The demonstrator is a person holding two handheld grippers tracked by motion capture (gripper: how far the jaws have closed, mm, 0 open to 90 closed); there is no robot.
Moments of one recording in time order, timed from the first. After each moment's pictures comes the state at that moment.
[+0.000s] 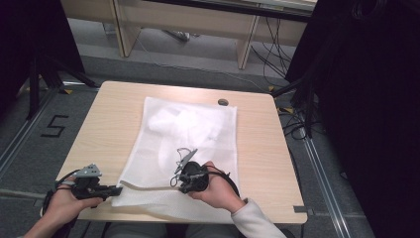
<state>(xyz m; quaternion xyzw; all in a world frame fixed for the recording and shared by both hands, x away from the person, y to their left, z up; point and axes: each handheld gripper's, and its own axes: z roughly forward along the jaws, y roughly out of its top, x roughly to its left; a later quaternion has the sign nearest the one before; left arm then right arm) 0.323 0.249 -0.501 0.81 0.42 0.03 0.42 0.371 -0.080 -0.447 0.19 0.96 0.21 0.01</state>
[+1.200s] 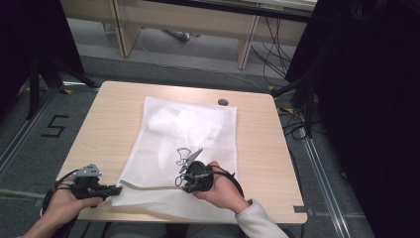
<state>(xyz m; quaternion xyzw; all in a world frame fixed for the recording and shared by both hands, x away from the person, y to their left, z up) 0.323 0.249 -0.502 0.80 0.43 0.04 0.43 0.371 -0.092 -0.444 0.20 0.96 0.21 0.01</state>
